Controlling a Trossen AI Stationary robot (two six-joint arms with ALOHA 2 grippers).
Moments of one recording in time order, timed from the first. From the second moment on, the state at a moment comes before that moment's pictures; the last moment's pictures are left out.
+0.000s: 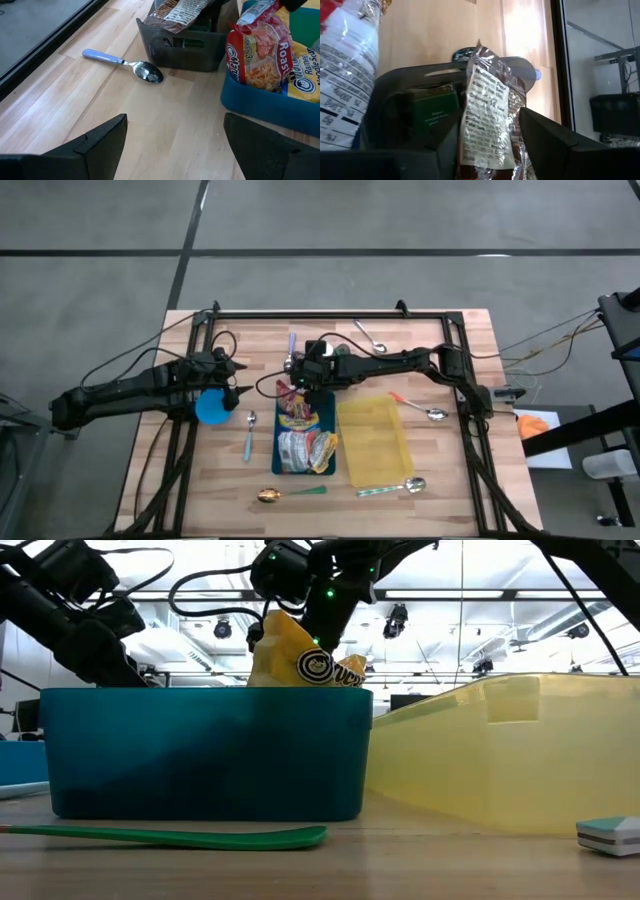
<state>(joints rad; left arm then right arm) 0.33 0.45 0.29 -0.47 -0.05 0.02 -0.06 2.17 1.75 -0.56 0.49 -0.26</state>
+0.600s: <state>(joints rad) 0.33 0.45 0.29 -0.47 -0.05 0.02 -0.06 2.17 1.75 -0.55 0.46 -0.23</state>
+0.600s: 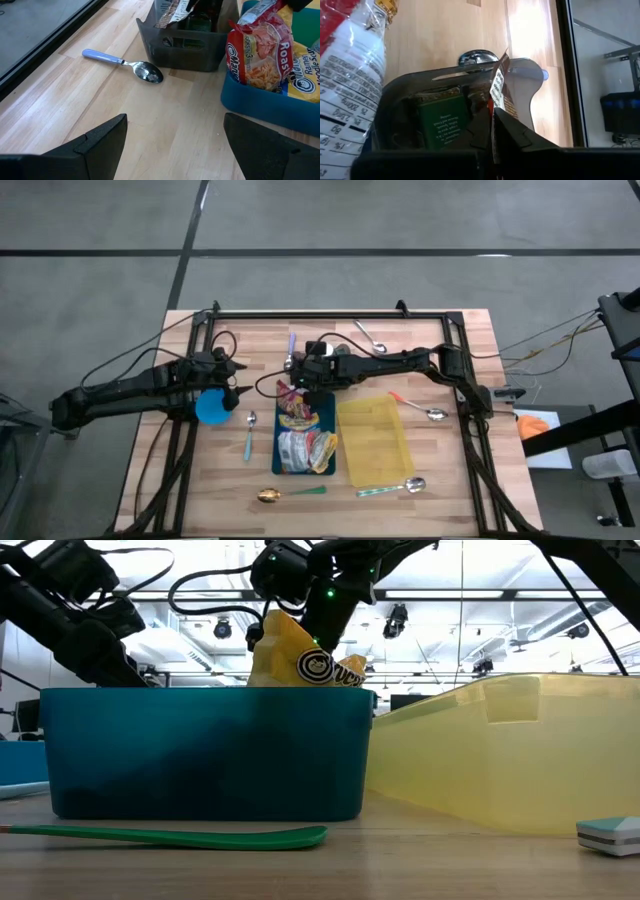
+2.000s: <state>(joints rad) 0.33 0.45 0.29 -0.47 -0.05 0.02 0.04 1.97 1.32 0.29 0.82 -0.05</state>
